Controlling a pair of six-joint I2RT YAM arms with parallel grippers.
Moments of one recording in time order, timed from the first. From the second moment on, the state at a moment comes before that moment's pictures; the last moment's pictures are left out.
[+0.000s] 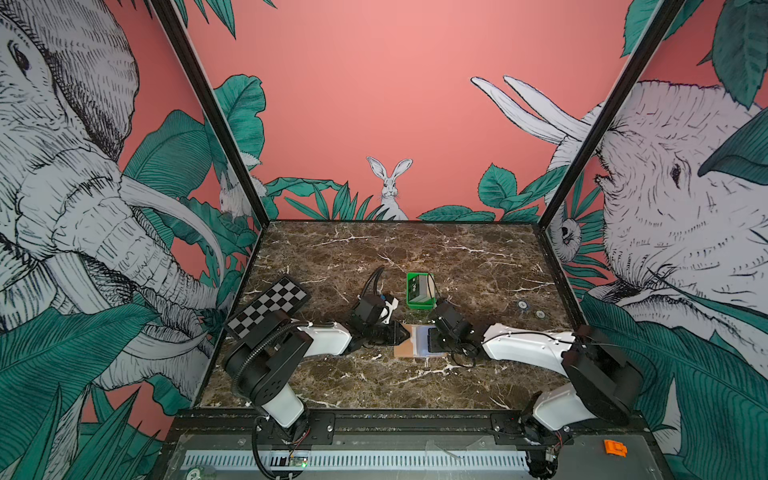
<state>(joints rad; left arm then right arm) -0.72 1.61 0.61 0.23 0.48 -0.70 0.85 1.49 0.70 -0.27 0.11 0.70</state>
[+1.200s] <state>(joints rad) -0.71 1.67 0.65 0.18 0.49 -0.64 0.72 1.46 0.71 -0.46 0.17 0.60</state>
